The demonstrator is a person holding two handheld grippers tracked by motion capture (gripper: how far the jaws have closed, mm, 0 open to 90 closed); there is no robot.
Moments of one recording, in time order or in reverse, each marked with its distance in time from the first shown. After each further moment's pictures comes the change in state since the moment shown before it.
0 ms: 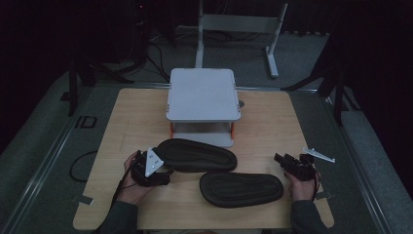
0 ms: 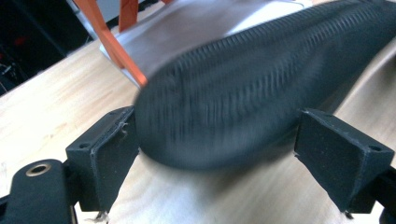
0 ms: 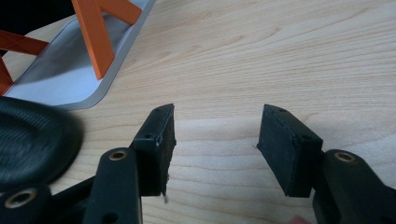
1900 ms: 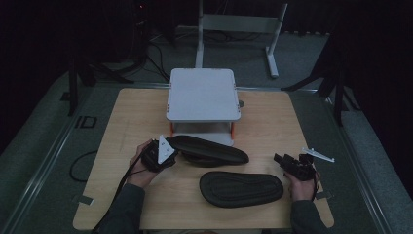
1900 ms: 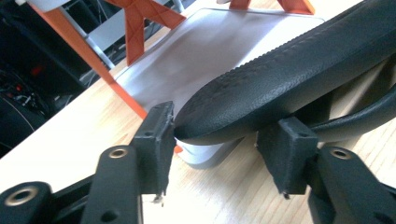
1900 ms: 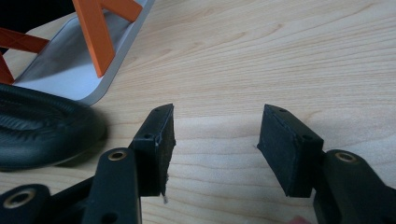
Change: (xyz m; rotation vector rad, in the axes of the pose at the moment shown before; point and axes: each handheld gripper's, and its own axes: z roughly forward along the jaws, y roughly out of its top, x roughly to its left) left arm 0.008 0.029 0.029 -0.014 0.046 0.115; right arm 0.000 0.000 0.001 0.008 0.007 0.005
